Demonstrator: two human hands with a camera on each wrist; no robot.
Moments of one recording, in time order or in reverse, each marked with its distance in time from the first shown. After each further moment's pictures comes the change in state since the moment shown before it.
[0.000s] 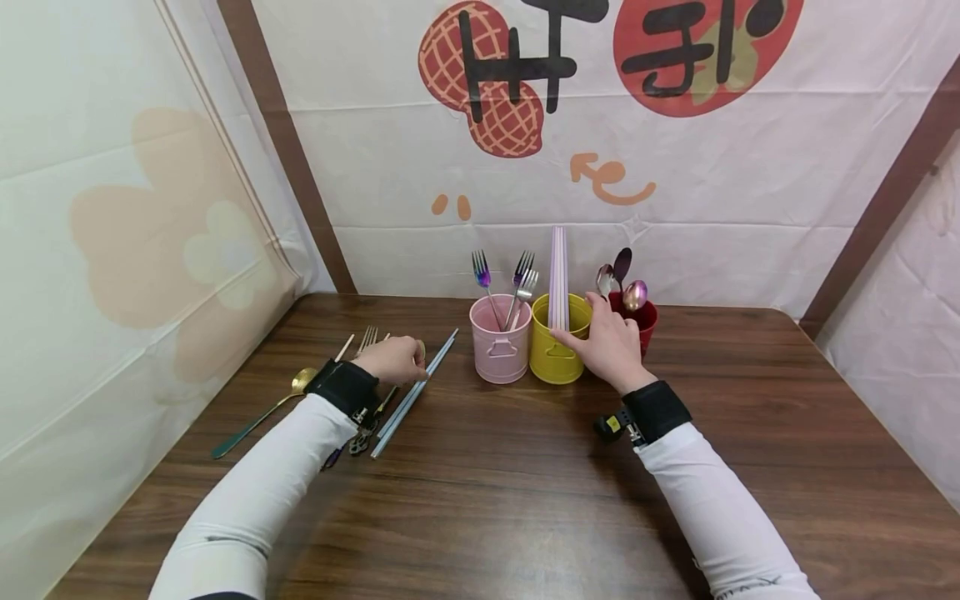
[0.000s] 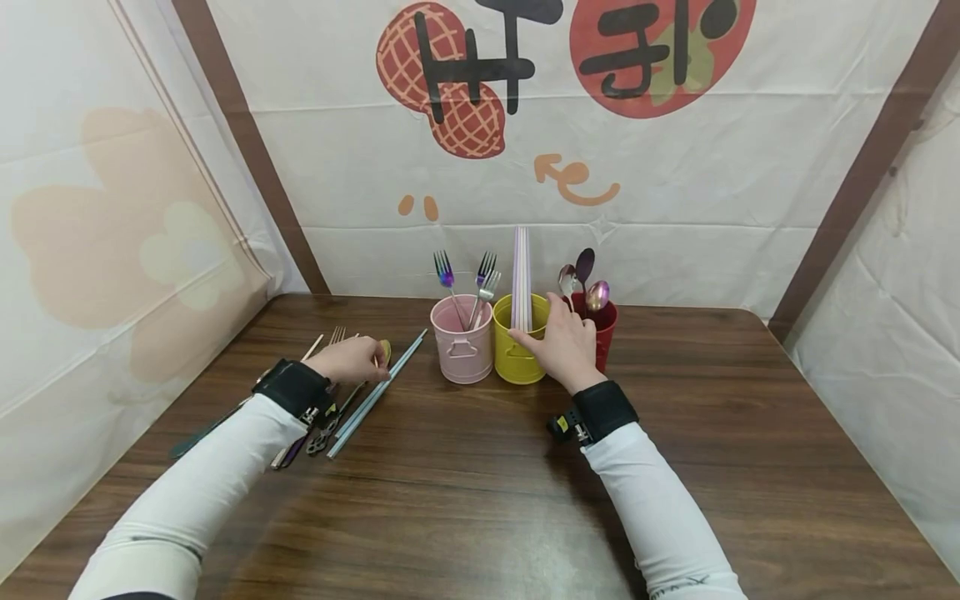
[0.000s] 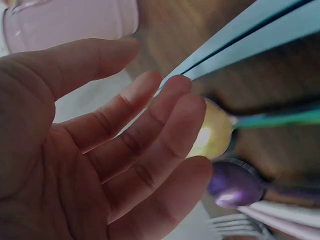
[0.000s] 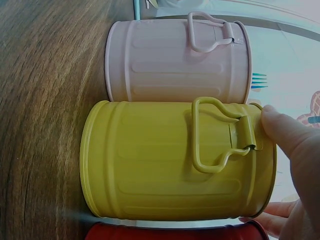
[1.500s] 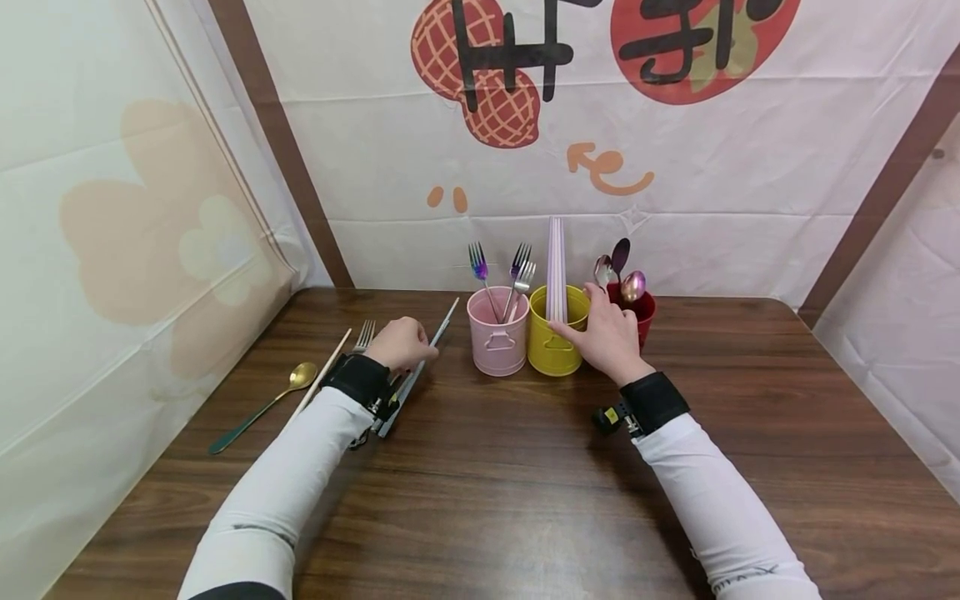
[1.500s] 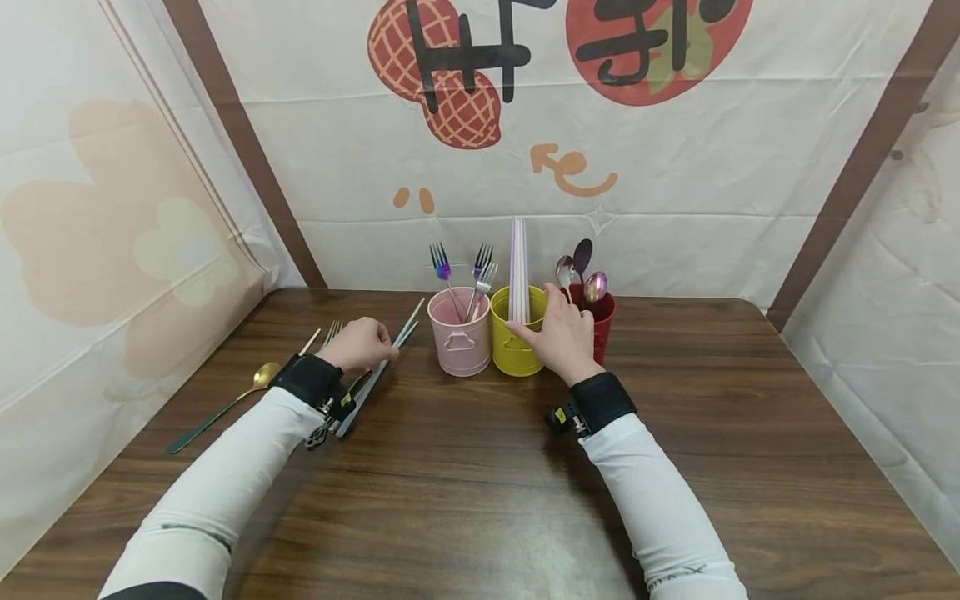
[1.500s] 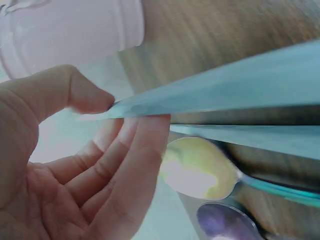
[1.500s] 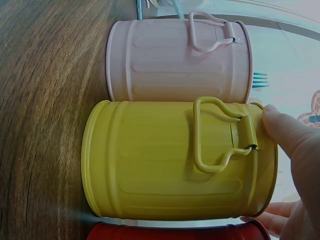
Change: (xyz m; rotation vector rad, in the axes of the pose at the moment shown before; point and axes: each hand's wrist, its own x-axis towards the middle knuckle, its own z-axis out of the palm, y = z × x) left_hand 0.021 0.007 0.007 -0.239 0.155 -0.156; right_hand 0.003 0.004 0.003 0.010 0.017 0.008
